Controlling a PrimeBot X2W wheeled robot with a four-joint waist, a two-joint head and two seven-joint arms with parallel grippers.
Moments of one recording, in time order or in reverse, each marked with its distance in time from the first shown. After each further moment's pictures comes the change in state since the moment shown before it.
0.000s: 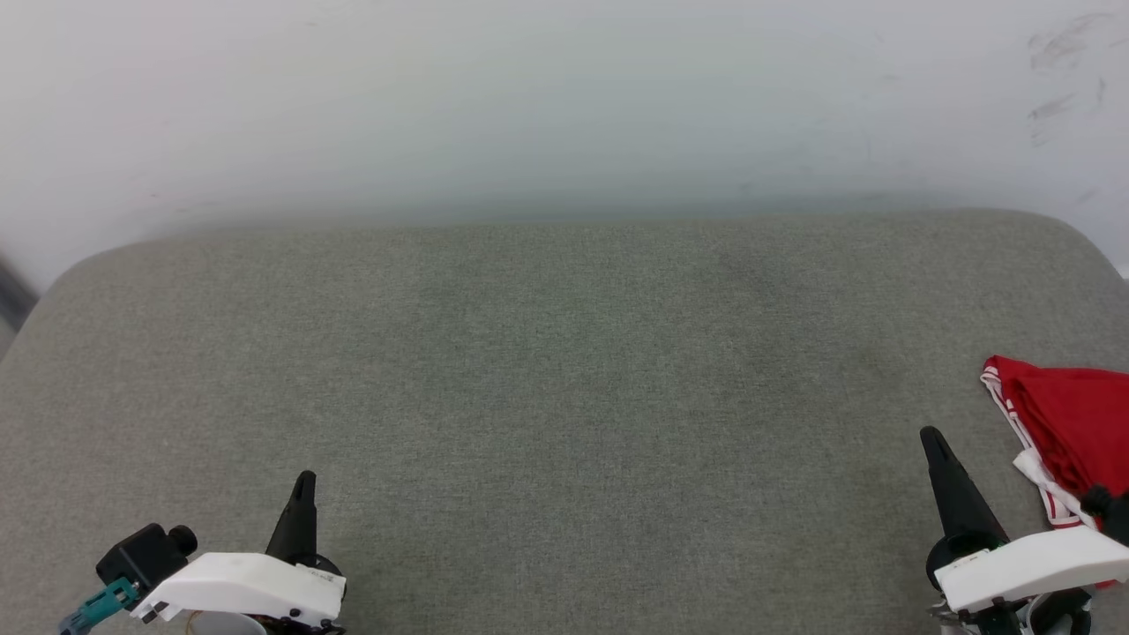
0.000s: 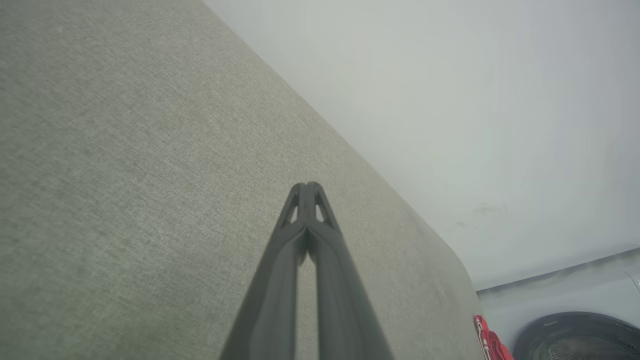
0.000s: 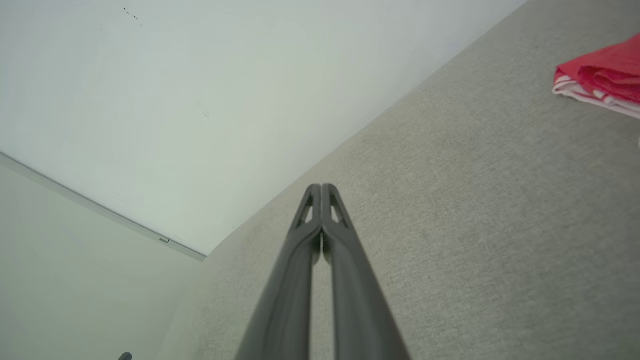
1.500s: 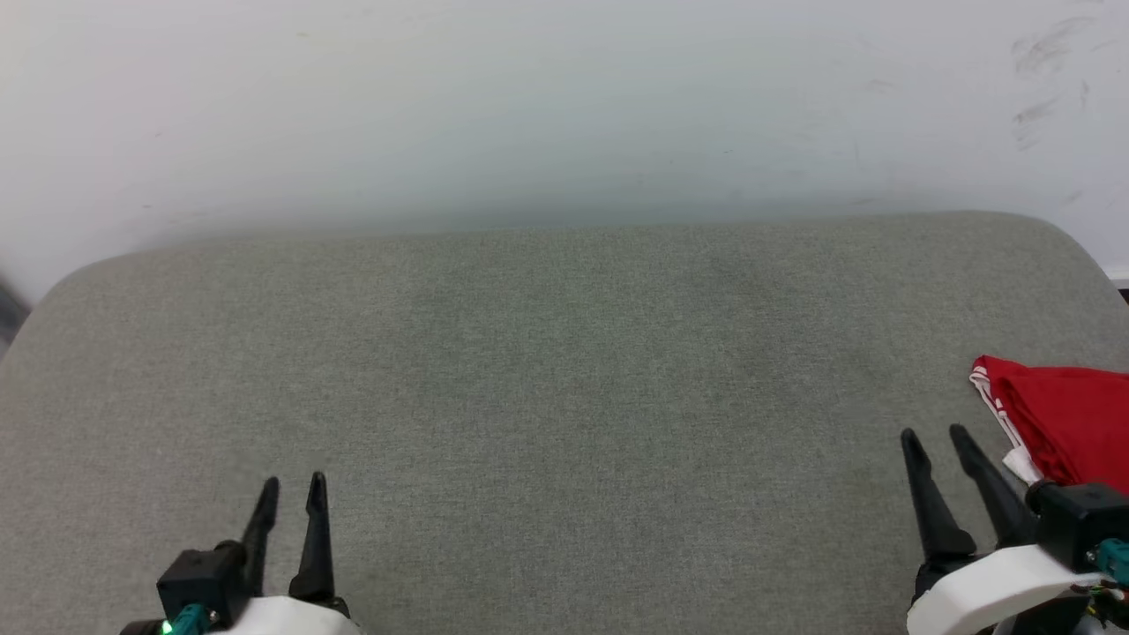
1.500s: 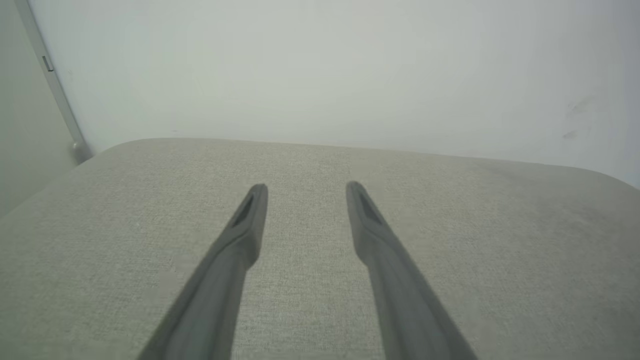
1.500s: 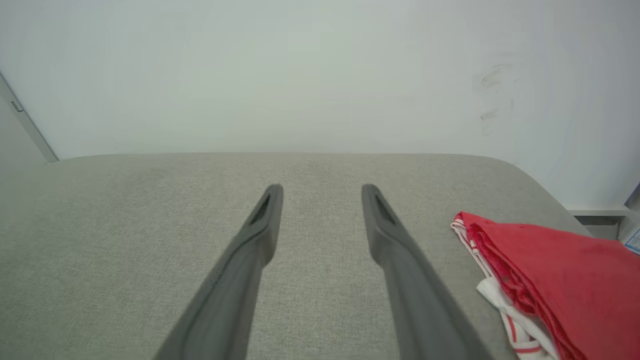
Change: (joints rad) left arm 0.054 0.146 -0.165 -0.103 0.544 0.171 -0.168; right arm 0.070 -0.014 0.035 -0.192 -0.705 0.000 -0.027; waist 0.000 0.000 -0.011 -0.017
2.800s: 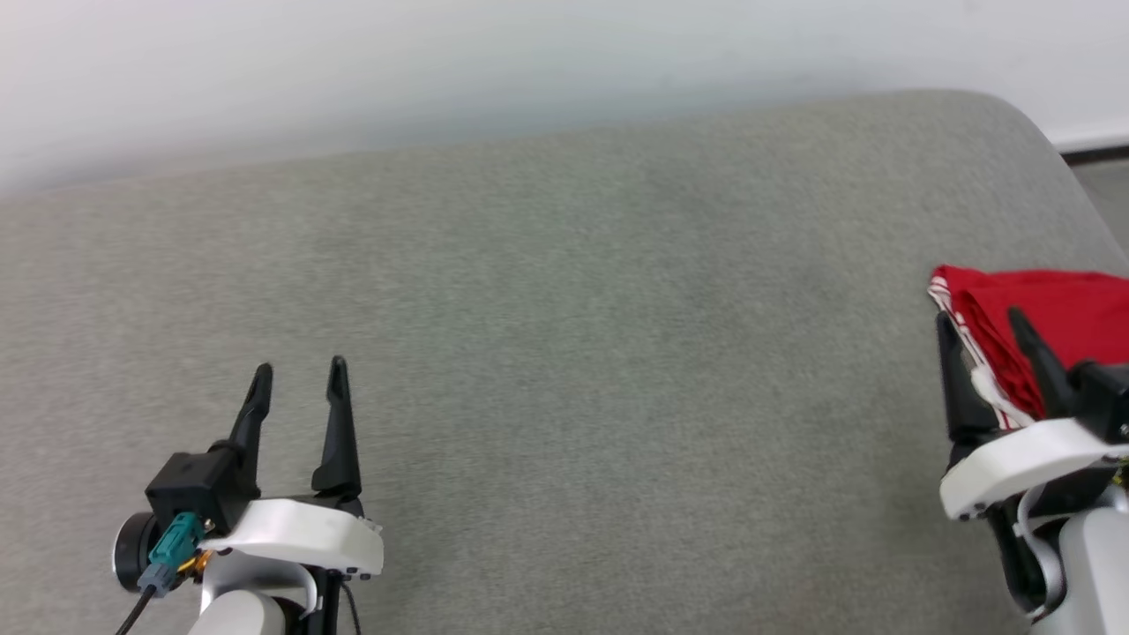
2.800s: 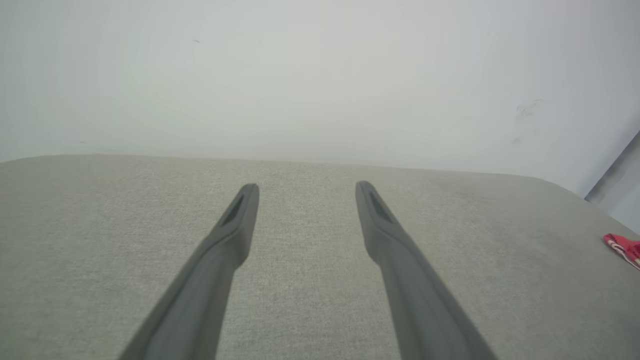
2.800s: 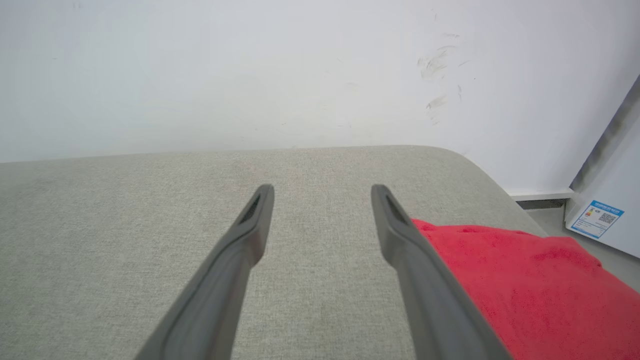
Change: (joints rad) left arm -0.168 -0.021 -0.021 -0.044 -0.011 0.026 0.015; right arm -0.364 -0.133 0.003 0.462 0.067 0.000 -0.221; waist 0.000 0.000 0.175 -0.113
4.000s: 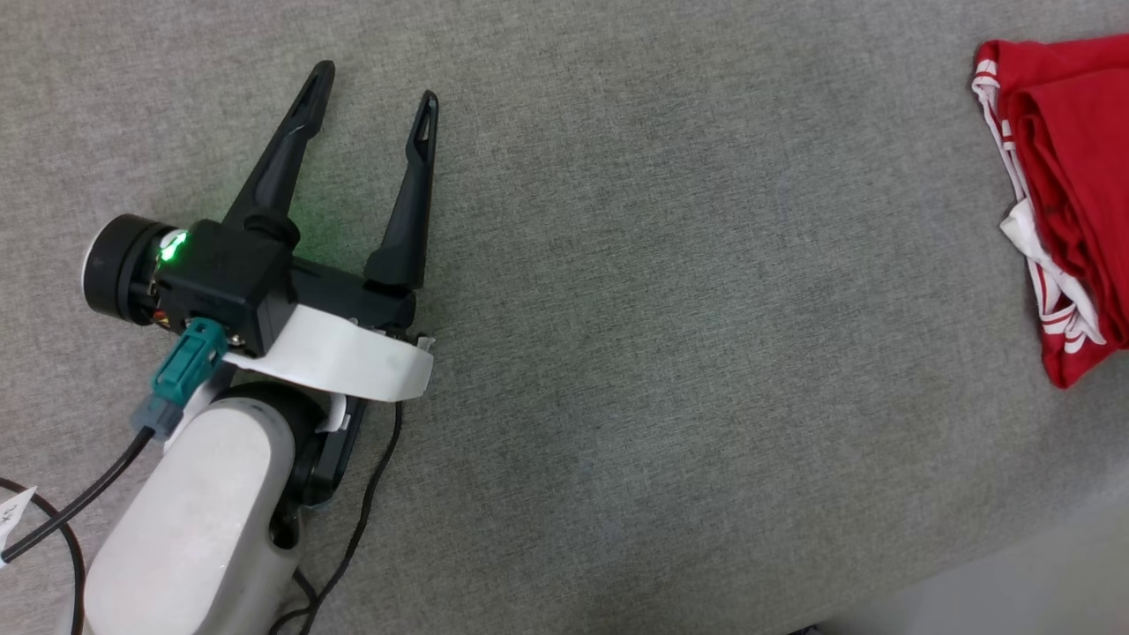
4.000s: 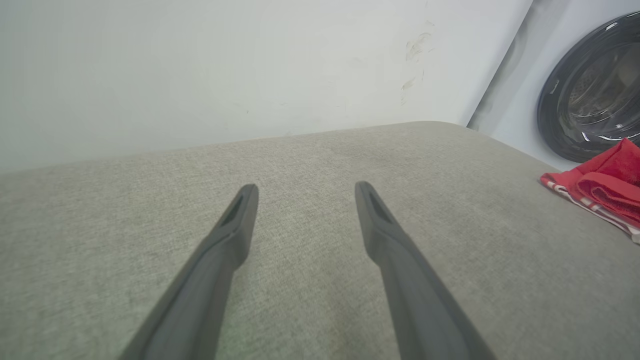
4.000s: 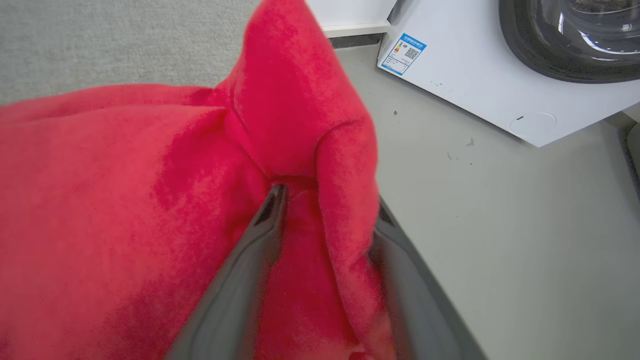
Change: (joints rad) left arm -0.404 0.078 -0.112 -0.212 0.178 -0.097 0.184; right arm -0.621 -0.230 -0.124 0.703 -0.004 0.000 0.056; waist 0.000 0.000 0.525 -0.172
